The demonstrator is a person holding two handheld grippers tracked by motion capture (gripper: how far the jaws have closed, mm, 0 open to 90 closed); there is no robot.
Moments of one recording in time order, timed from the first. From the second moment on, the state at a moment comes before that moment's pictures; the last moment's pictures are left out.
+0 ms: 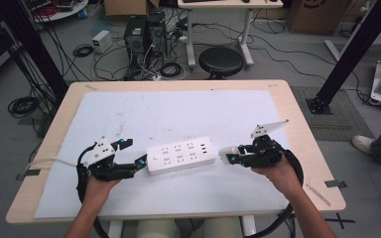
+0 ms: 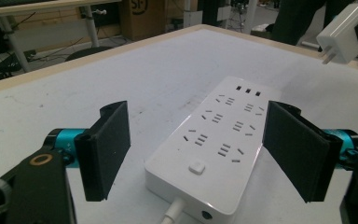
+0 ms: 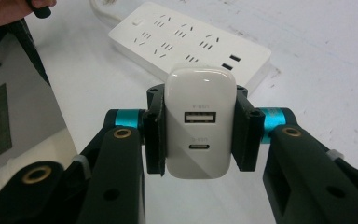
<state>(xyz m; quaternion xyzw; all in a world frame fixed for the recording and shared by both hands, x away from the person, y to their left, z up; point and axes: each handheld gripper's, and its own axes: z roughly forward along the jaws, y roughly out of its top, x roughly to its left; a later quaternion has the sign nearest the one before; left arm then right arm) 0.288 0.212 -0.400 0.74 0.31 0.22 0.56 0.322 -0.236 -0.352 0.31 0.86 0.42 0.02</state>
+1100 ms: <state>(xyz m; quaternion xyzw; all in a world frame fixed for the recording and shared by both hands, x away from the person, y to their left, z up) 0.284 0.241 -0.409 0.74 0.32 0.24 0.54 0.384 -0.155 -0.307 0.16 0.93 0.32 0.05</state>
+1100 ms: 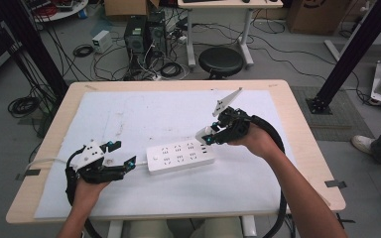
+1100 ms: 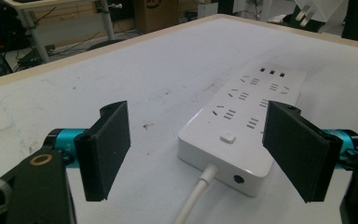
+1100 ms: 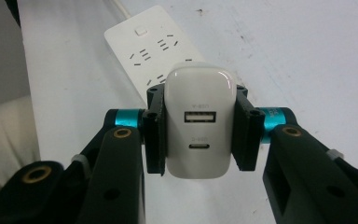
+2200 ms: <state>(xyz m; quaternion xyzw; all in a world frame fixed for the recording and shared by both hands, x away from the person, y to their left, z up) 0.285 0.248 -0.414 0.74 0.33 0.25 0.54 0.422 -0.097 -0.331 0.06 0.98 0.19 0.05</state>
